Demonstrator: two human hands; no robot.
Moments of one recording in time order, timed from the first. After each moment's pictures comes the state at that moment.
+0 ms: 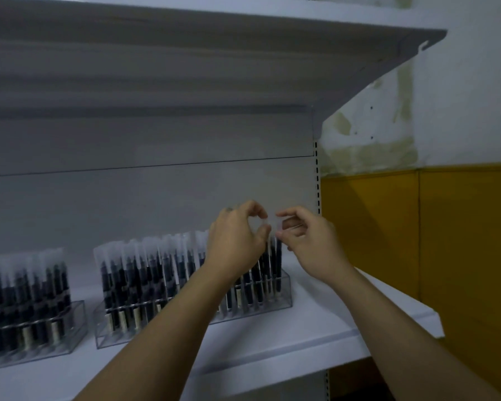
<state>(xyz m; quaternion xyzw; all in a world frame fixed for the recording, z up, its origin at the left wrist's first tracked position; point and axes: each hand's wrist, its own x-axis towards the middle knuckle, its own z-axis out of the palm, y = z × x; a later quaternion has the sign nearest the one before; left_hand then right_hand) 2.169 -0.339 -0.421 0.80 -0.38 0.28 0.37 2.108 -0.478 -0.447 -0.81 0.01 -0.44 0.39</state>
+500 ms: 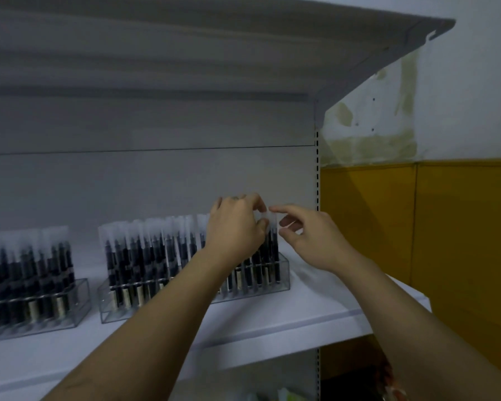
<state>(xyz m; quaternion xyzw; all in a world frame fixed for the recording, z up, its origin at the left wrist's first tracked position) 2.175 -0.337 -0.428 0.82 -0.39 0.33 0.26 2.089 -0.474 -0.445 -0.90 0.02 -0.35 0.24</state>
